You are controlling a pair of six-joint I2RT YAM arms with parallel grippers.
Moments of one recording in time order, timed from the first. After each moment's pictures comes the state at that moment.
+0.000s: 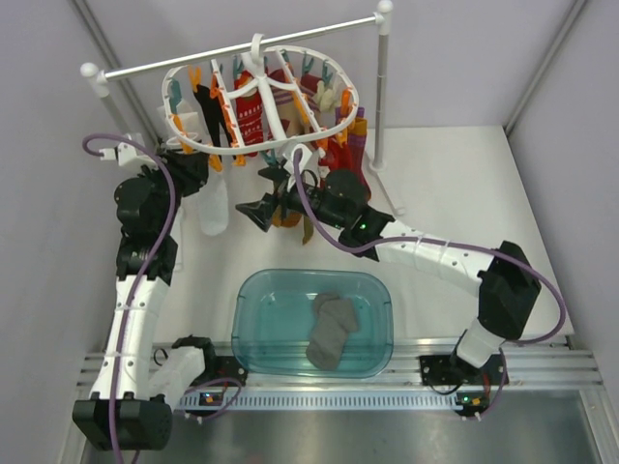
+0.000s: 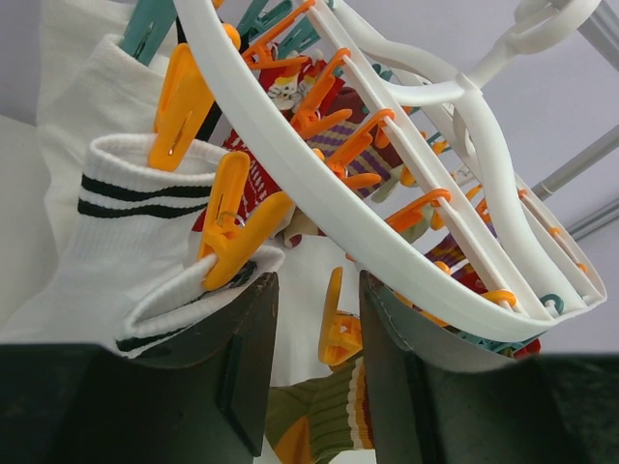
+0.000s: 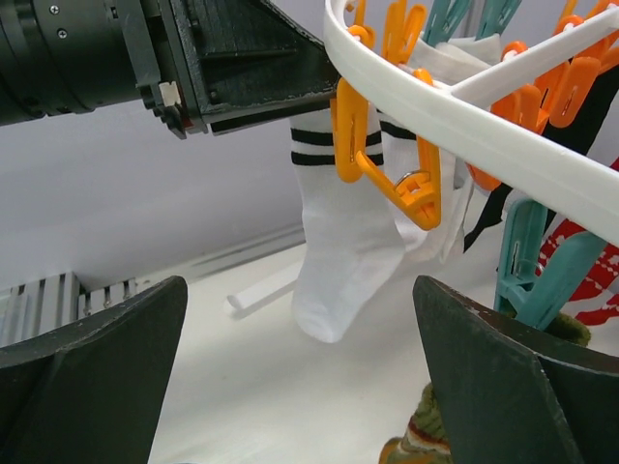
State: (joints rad) left arm 0.01 0.92 0.99 0.01 0.12 -0.60; right arm 0.97 1.63 1.33 0.45 -0.21 0.05
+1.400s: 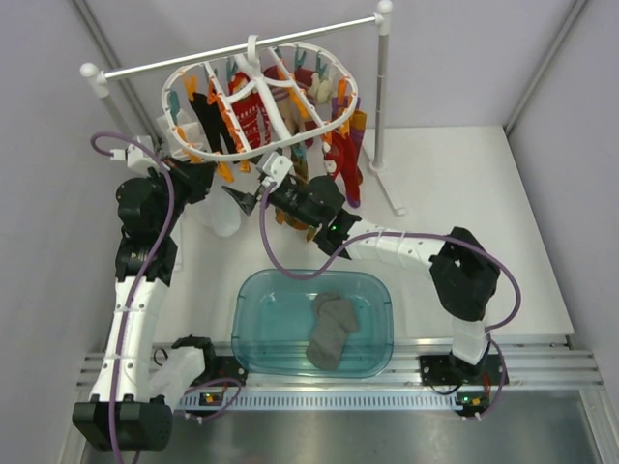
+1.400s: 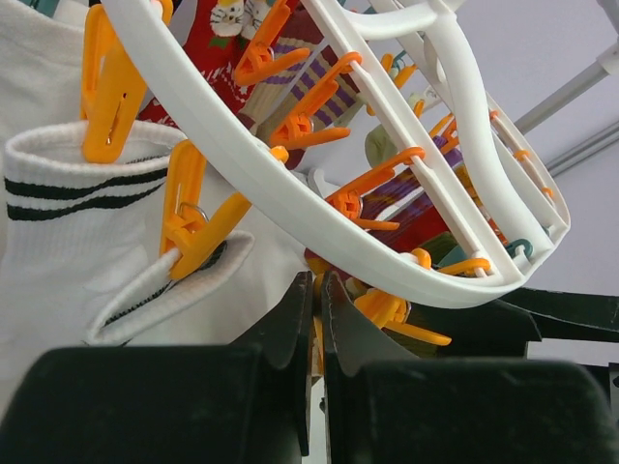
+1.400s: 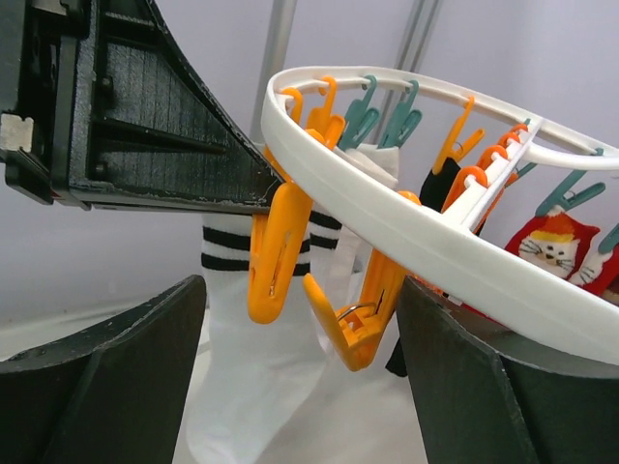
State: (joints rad) left arm 0.01 0.91 0.99 -0.07 0.24 -0.66; right arm 0.99 1.87 1.43 0.79 -0.13 -0.22
